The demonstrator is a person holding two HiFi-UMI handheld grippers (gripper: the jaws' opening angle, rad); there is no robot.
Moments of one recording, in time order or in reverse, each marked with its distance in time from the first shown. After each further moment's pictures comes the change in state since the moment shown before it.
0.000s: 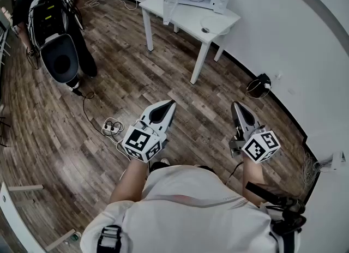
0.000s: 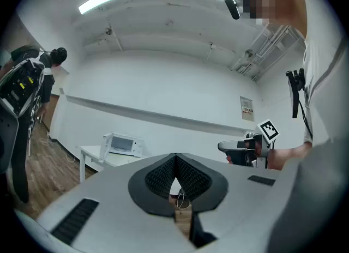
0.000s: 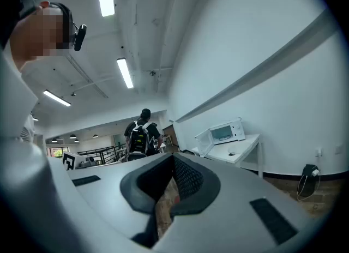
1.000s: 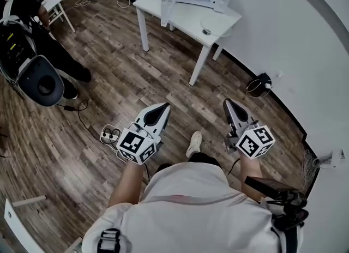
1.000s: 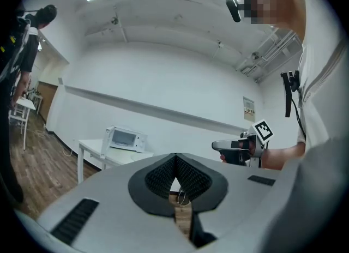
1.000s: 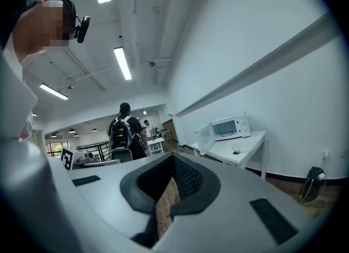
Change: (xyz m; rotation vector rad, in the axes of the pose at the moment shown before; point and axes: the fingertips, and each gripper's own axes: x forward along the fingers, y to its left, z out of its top) left arm 0.034 0.109 -0.011 -0.039 0.037 -0.029; right arm 0.126 -0.014 -0.018 -0.033 0.059 0.009
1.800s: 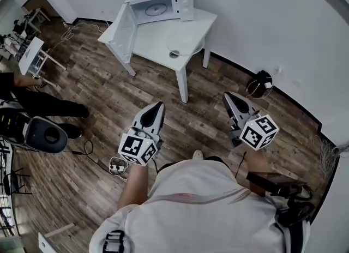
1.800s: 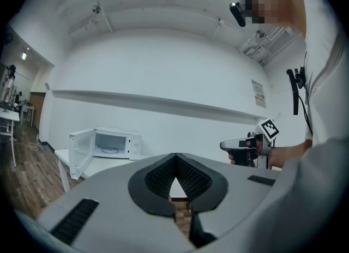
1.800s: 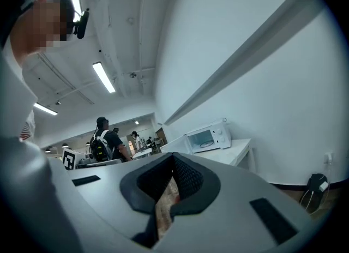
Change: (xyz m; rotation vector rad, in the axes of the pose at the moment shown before) left arm 0.314 0.028 0.017 0.094 0.065 0.019; right arm 0.054 -0.300 0.077 0.108 -0.075 -0.034
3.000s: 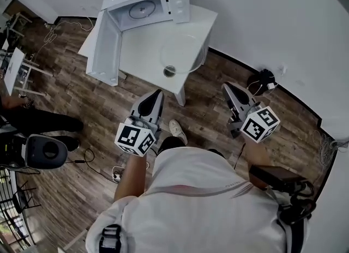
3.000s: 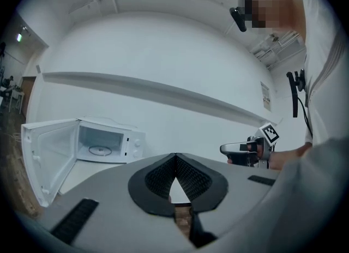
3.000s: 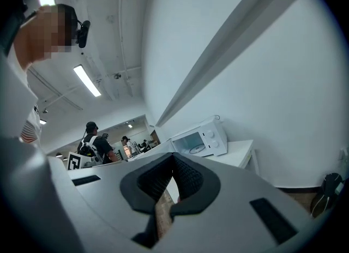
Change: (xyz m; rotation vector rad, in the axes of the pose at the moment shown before) left arm 0.204 0.144 0.002 -0.062 0.040 -0.083; right arm 0.174 -0.146 0.030 0.091 -0.009 -0.045
